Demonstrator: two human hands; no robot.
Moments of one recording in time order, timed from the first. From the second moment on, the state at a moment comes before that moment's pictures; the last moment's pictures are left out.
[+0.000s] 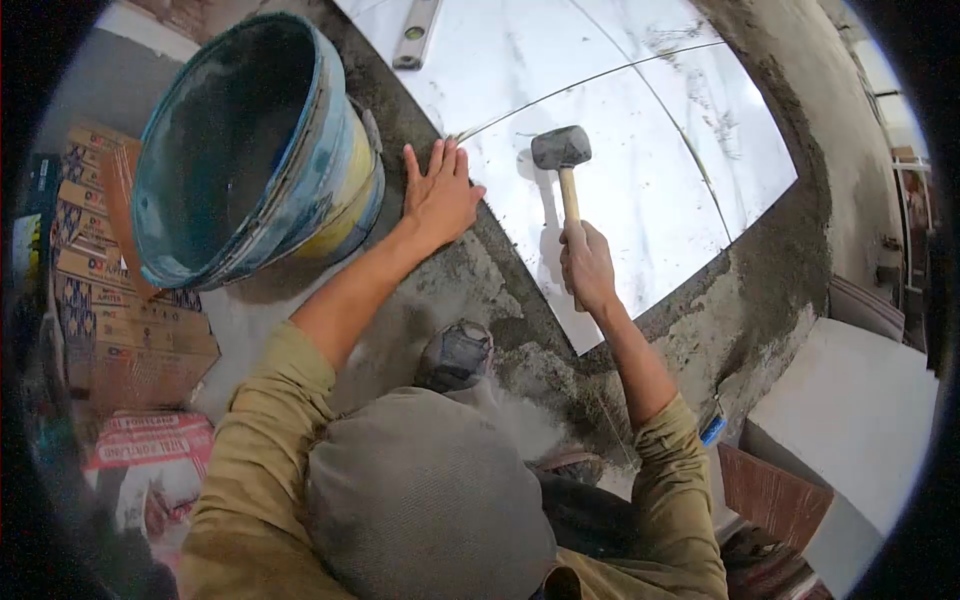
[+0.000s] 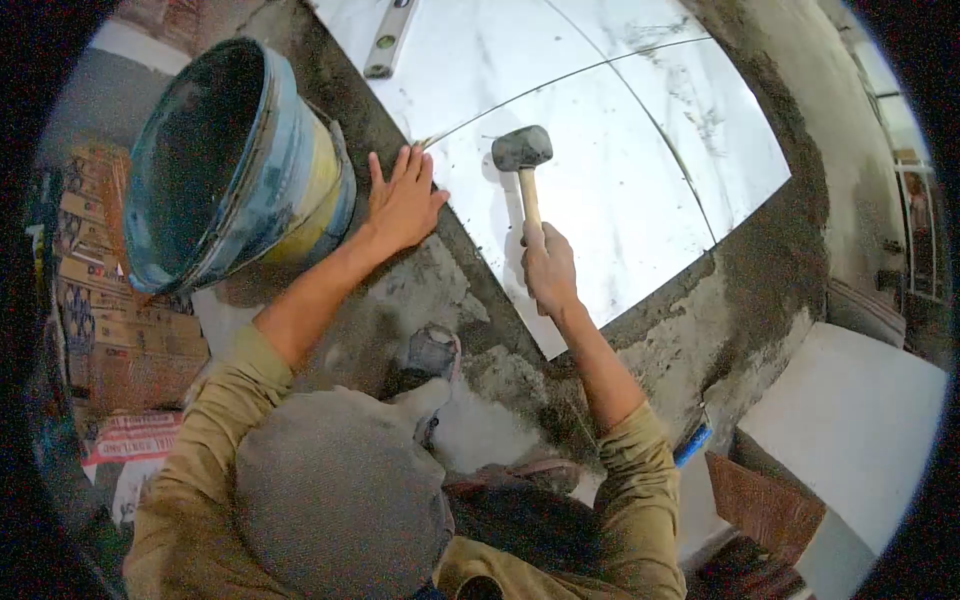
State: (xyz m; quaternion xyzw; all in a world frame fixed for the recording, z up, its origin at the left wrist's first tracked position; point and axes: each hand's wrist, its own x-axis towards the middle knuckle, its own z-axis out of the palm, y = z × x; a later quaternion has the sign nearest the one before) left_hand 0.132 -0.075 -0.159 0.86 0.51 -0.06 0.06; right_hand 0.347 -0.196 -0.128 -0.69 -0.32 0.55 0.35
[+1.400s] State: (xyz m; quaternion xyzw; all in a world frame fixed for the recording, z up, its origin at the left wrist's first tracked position) left_hand -0.136 0.123 -0.067 0.86 0.47 -0.09 0.18; right_hand 0.432 -0.409 0.114 -0.68 -0.66 0.18 -0.25
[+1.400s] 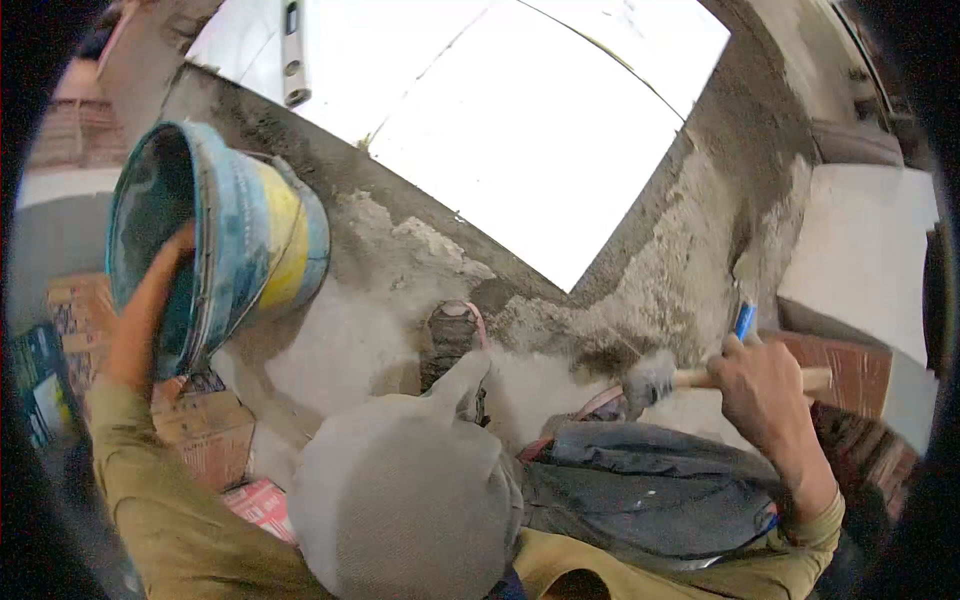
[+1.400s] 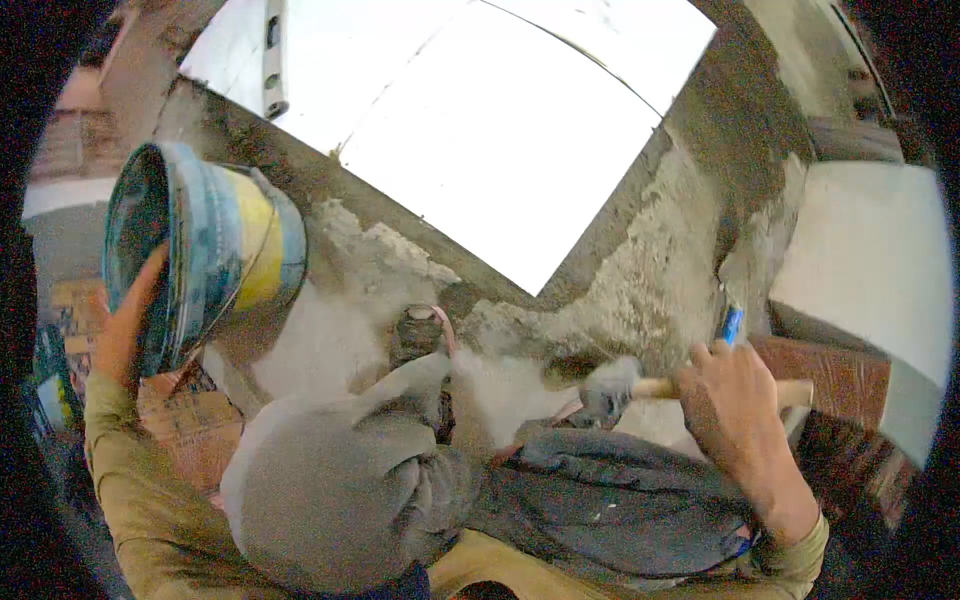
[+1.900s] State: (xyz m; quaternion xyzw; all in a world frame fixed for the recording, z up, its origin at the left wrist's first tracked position) left_hand -0.184 0.136 -0.081 0.89 0.43 -0.10 0.11; right_hand 0.428 -0.460 0.141 -0.78 -0.53 0.23 -0.21
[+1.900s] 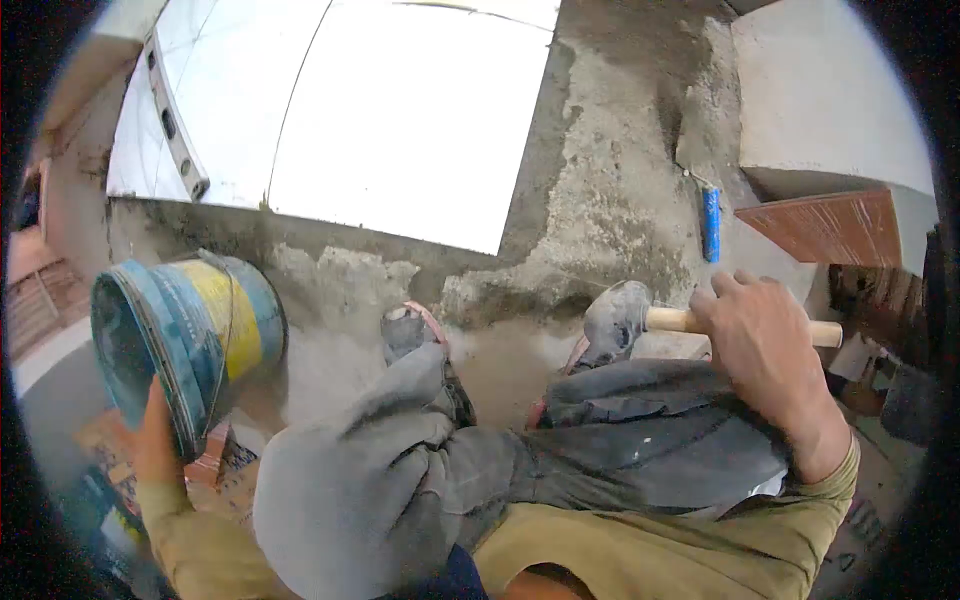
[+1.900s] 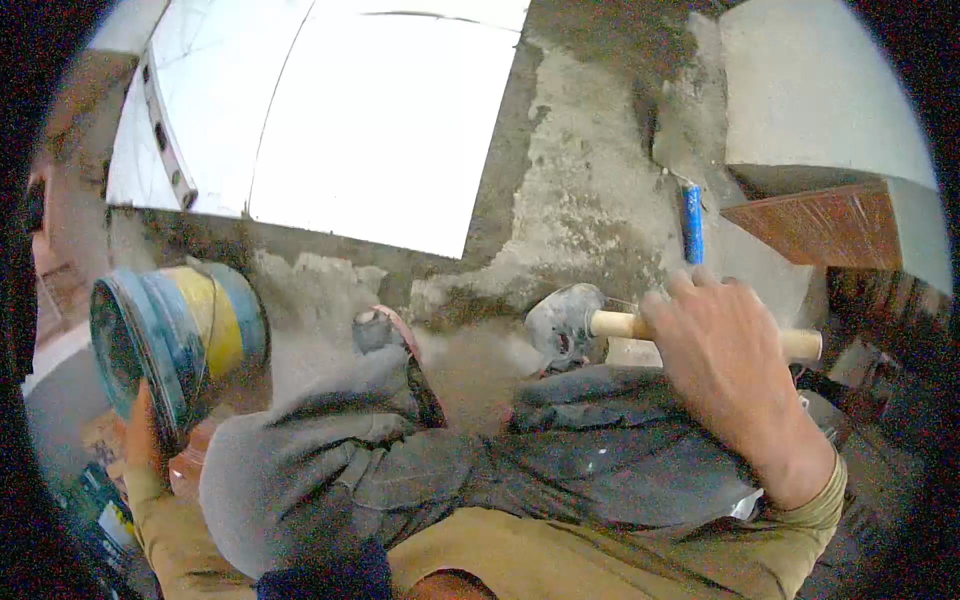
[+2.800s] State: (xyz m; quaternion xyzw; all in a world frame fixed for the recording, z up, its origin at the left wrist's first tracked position) left_hand 0.202 0.121 0.116 0.84 0.42 -0.01 0.34; right_hand 0.466 -0.451 0.137 -0.76 -0.55 0.31 -0.18
